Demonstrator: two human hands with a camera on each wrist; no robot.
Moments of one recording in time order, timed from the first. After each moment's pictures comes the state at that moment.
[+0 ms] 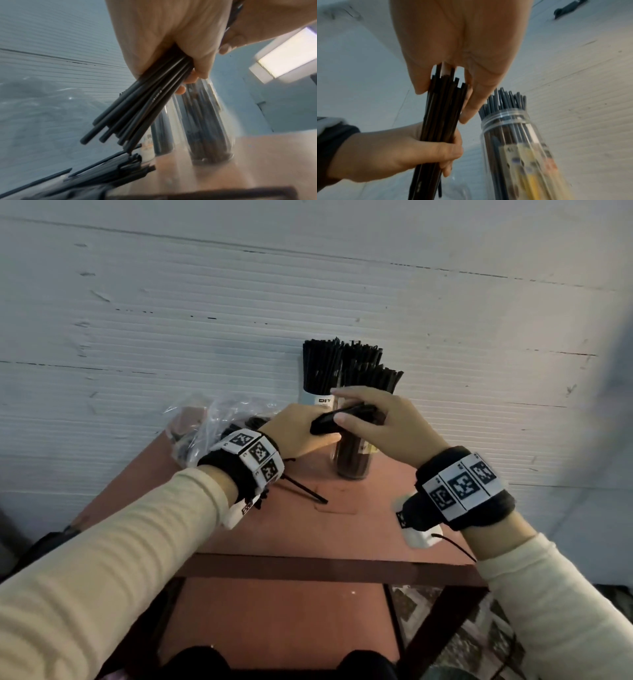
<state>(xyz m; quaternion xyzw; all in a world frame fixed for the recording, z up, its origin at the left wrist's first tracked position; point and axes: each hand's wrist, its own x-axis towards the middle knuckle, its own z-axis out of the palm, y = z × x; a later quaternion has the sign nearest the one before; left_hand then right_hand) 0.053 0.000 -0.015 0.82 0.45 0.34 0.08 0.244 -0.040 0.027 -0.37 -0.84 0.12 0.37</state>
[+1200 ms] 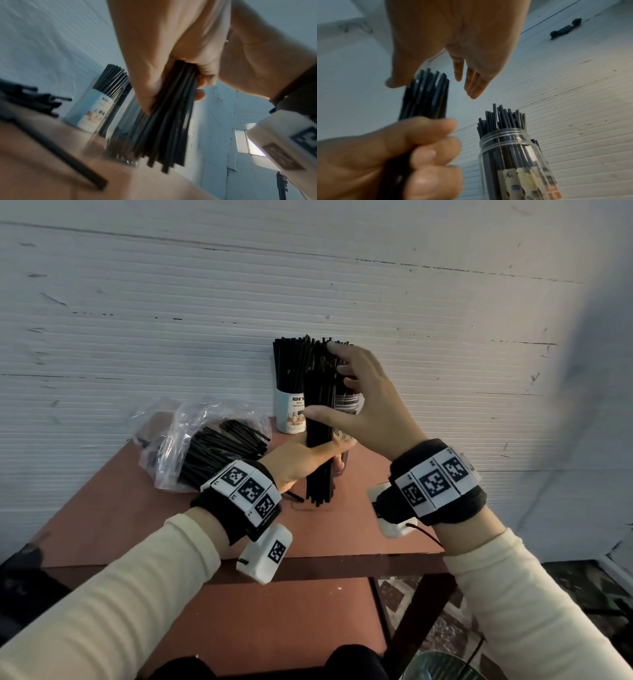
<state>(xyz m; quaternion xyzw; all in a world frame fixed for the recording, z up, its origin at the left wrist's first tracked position) 0.110 -0.046 -0.021 0.67 0.41 0.38 0.48 0.250 -0.051 0.038 -0.36 -0.81 0.06 0.46</state>
